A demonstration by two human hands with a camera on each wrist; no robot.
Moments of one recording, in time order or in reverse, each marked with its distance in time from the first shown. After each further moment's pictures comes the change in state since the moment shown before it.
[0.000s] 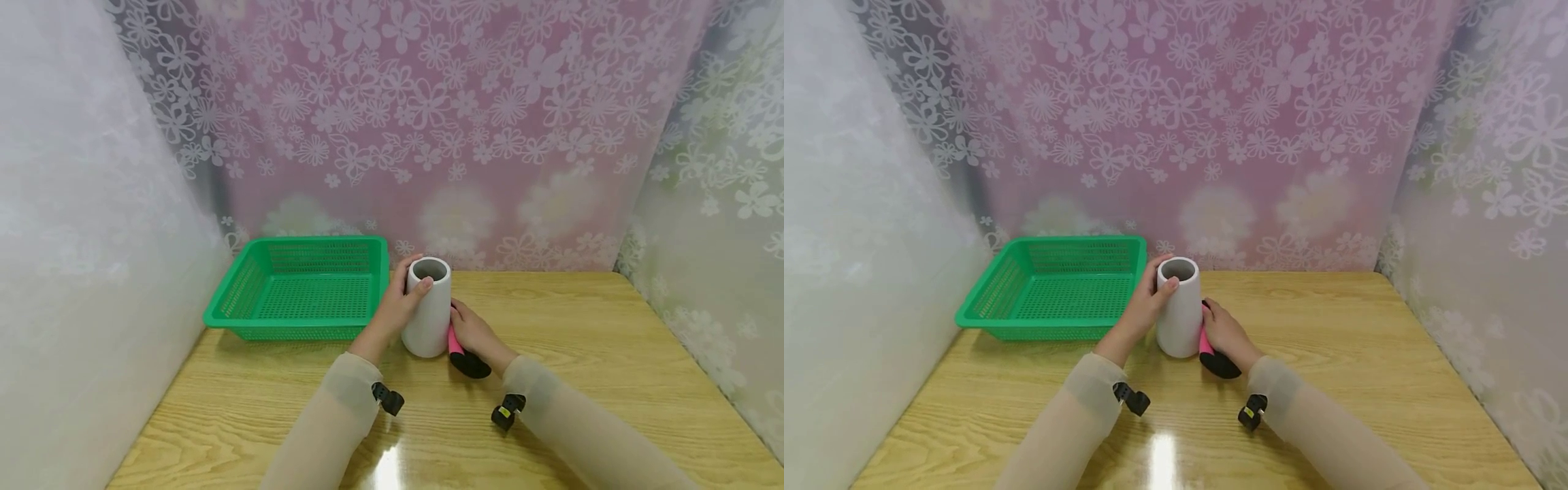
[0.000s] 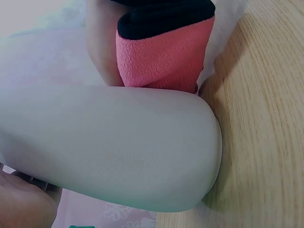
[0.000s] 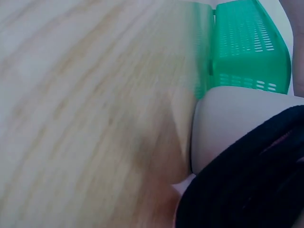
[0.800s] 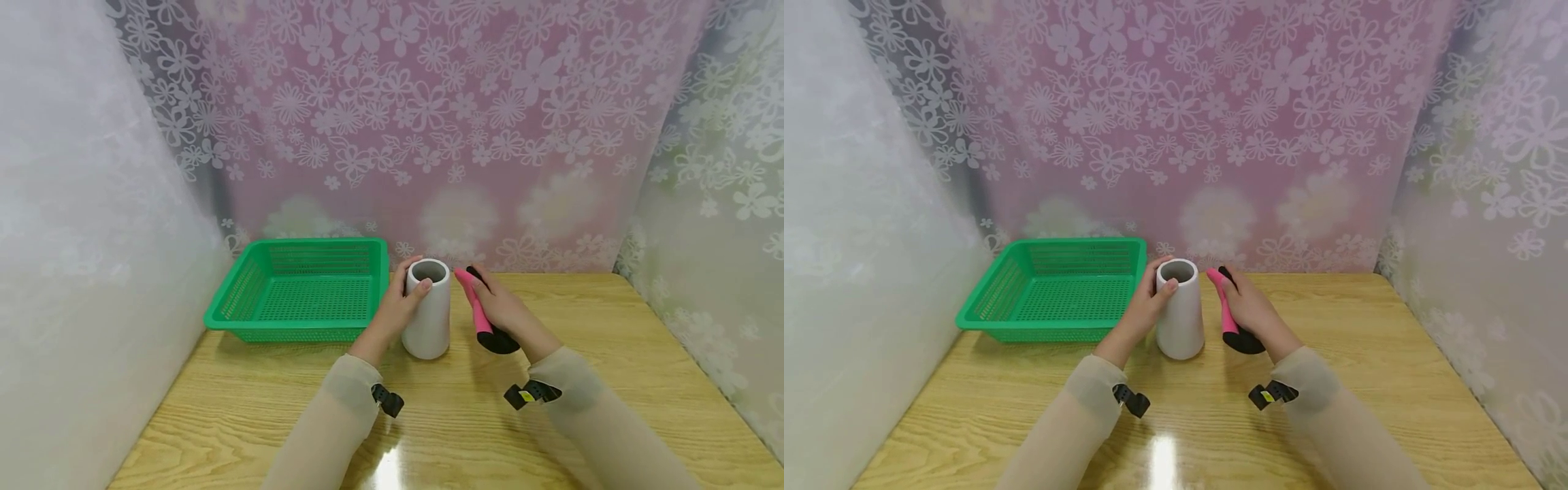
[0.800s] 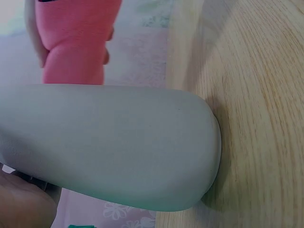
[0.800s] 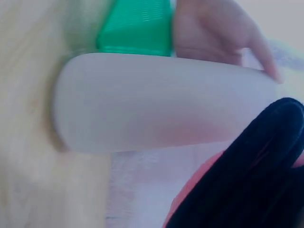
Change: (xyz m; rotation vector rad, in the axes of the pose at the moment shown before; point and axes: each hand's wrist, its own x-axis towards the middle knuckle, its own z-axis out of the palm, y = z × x) left_hand -0.012 0.039 -0.004 0.001 -0.049 -0.013; right_hand -0.026 -0.038 -0.081 -0.062 0.009 -0.042
